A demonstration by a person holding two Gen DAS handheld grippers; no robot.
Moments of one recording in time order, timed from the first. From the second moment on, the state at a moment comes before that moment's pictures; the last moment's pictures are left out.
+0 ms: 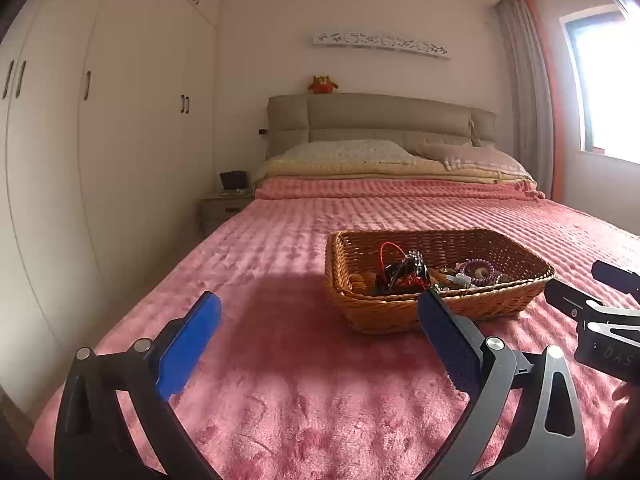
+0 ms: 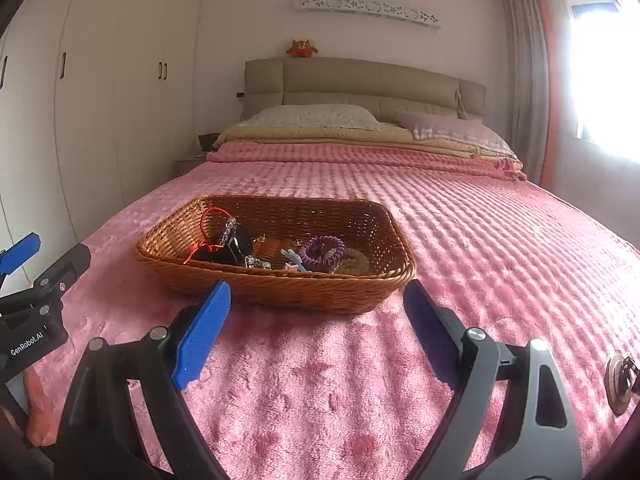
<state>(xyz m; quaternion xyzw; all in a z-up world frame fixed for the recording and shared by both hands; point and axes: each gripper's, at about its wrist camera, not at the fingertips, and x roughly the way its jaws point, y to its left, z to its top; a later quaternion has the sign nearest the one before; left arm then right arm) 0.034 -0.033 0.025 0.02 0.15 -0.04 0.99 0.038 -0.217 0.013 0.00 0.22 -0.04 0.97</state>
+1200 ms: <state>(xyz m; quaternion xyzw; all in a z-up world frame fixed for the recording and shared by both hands) 0.032 -0.036 0.027 0.03 0.15 -0.05 0.99 0.035 -0.223 0.015 0.02 0.22 -0.03 0.97</state>
